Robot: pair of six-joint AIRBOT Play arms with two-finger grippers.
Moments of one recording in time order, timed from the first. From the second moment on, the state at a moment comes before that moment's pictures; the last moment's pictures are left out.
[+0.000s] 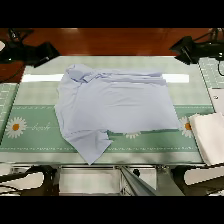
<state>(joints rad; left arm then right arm) 0.10 -1.42 1.45 1.10 -1.06 -1.48 -0.27 -1.68 1.70 -0.80 1.24 1.42</state>
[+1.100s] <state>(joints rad) 0.40 -0.89 0.29 0.82 -1.14 -1.41 -0.36 -0.98 0.65 -0.85 1.13 1.29</state>
